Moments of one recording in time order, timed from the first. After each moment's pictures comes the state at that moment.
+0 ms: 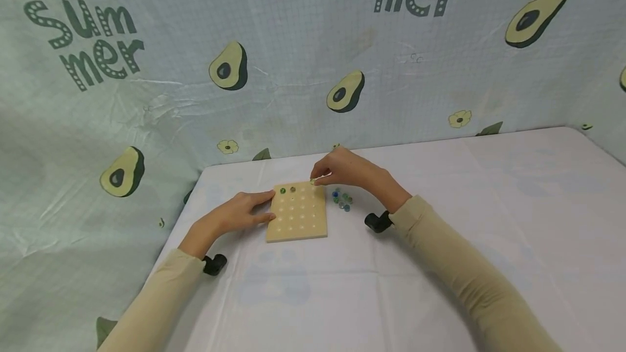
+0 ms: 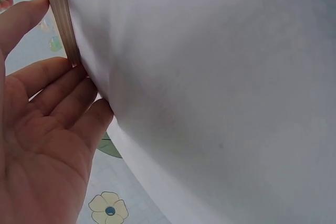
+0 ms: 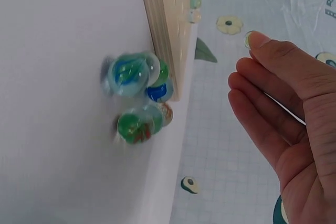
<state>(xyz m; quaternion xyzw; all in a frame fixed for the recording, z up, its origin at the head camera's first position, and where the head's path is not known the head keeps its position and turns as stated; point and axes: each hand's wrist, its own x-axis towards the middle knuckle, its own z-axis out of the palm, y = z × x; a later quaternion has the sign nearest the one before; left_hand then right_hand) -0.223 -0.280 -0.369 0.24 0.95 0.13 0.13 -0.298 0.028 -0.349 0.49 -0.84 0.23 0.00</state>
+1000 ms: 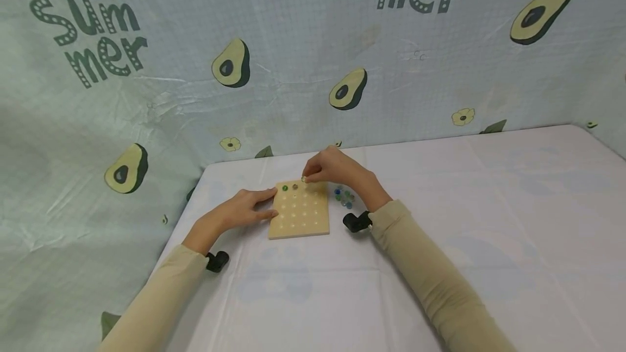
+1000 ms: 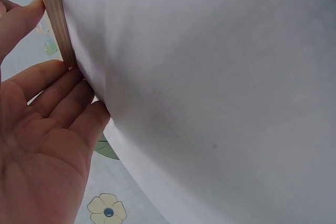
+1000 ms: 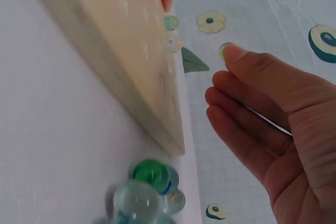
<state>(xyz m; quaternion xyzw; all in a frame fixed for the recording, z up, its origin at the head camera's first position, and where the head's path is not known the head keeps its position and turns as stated) -0.224 -0.278 -0.371 0.20 0.96 0.14 0.14 -0.304 -0.003 -0.362 0.42 -0.87 0.28 -0.02</state>
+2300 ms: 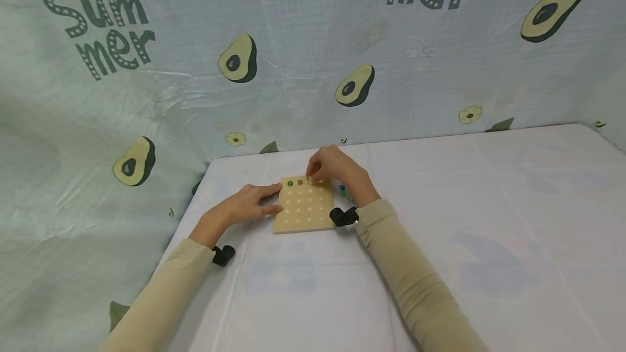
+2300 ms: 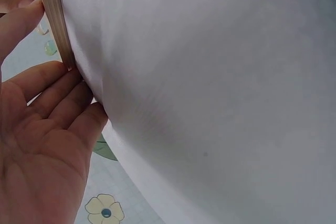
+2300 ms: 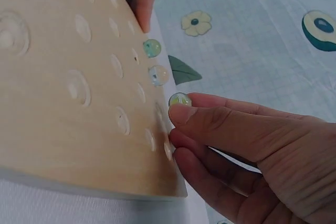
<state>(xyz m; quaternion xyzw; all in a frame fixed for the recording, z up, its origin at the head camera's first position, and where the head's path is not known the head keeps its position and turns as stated) -0.226 -0.281 -0.371 0.20 0.96 0.14 0.15 -0.307 -0.027 -0.365 0.28 -0.91 0.30 -0.11</state>
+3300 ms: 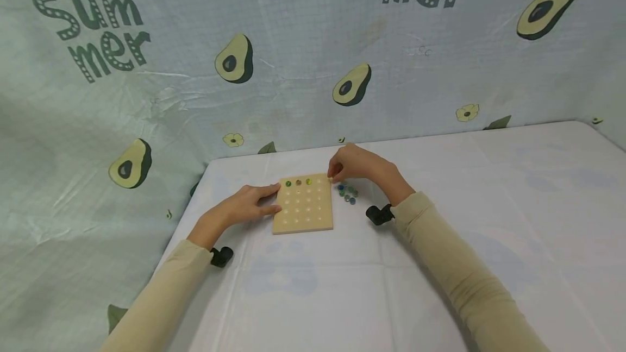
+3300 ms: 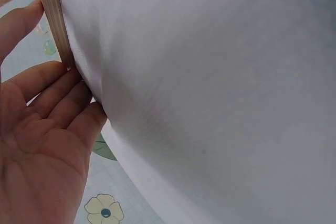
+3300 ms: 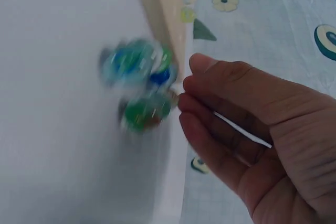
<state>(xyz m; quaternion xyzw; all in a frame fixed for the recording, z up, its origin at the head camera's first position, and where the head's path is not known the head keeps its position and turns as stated) -0.225 -0.279 -0.369 0.20 0.96 0.14 0.15 -0.309 0.032 -0.358 0.37 -0.90 0.21 -0.13</state>
